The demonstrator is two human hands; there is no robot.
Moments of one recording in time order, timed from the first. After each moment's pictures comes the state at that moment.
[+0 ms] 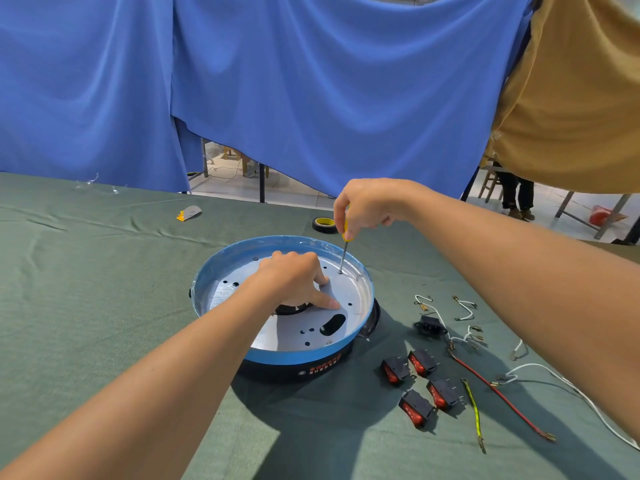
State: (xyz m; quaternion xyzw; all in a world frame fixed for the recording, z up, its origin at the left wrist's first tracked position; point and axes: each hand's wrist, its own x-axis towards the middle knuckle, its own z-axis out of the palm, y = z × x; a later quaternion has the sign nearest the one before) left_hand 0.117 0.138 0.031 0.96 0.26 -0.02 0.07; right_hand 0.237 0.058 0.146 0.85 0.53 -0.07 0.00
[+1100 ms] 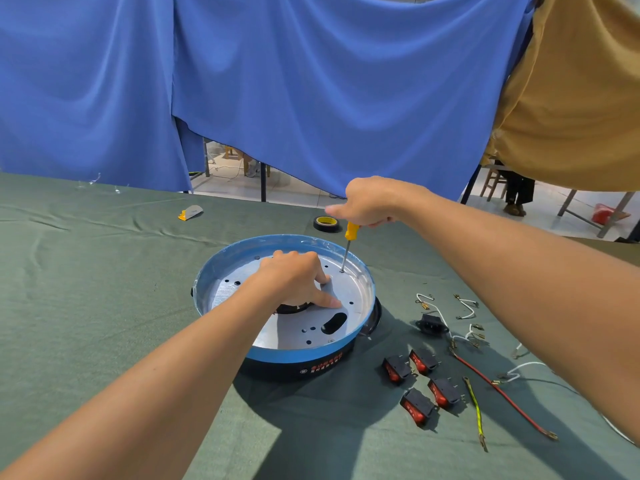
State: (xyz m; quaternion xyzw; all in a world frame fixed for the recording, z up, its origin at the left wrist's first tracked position) left_hand 0.116 0.137 0.031 0.96 0.26 -0.02 0.06; right_hand 0.234 0.058 0.143 0.87 0.50 0.00 0.00
